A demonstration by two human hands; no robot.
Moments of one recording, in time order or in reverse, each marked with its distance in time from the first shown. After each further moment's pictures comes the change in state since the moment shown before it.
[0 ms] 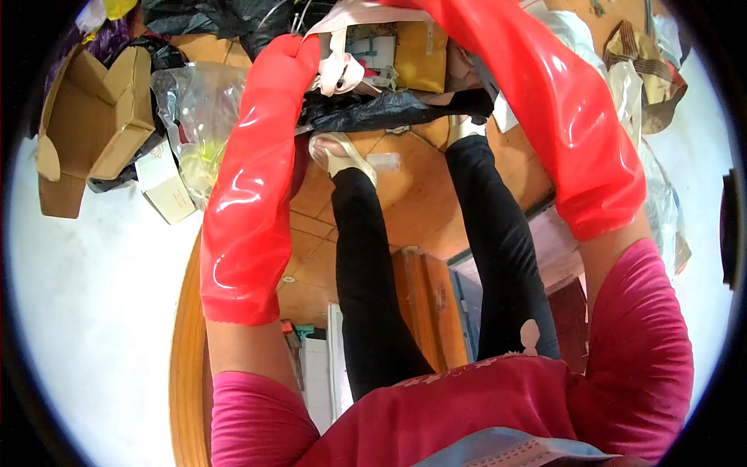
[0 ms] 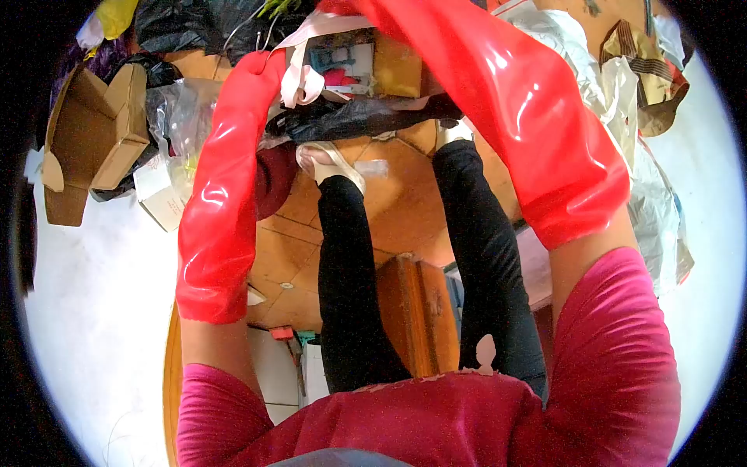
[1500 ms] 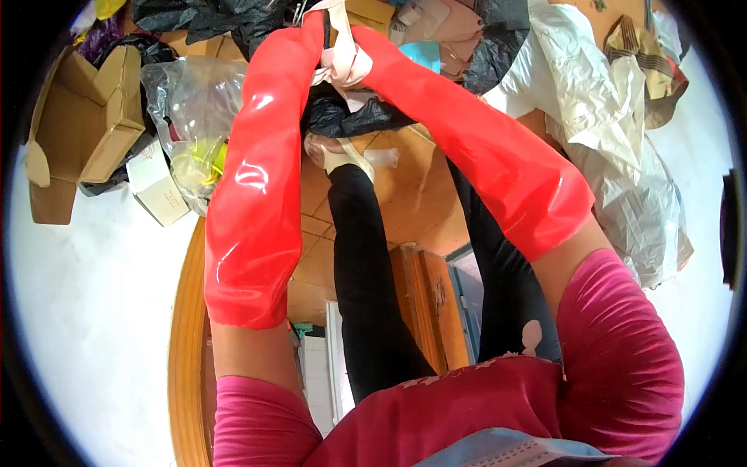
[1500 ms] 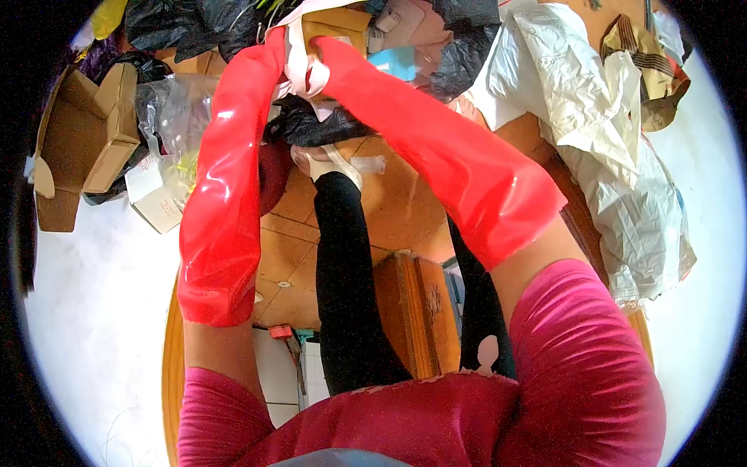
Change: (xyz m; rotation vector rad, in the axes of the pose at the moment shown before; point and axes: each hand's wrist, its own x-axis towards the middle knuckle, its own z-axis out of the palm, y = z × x) left_hand 0.003 0.026 0.001 0.131 -0.077 -0.140; right_hand 0.042 0.196 0.087 -0.230 0.036 -0.457
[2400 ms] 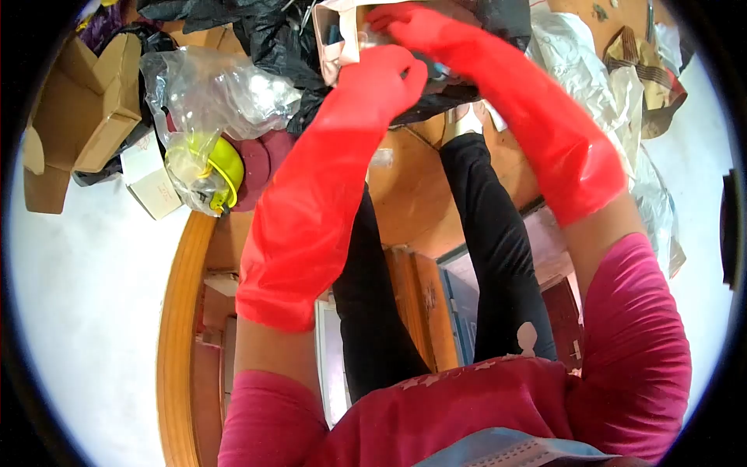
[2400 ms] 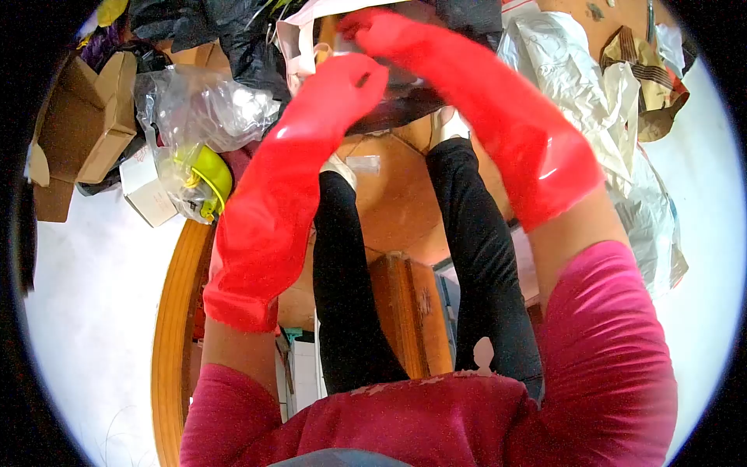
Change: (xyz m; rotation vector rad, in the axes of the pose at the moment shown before) left_hand -0.051 0.029 0.090 -0.252 -0.034 0.600; right_hand 0.039 0.026 -0.093 -0.071 -0.424 -0.040
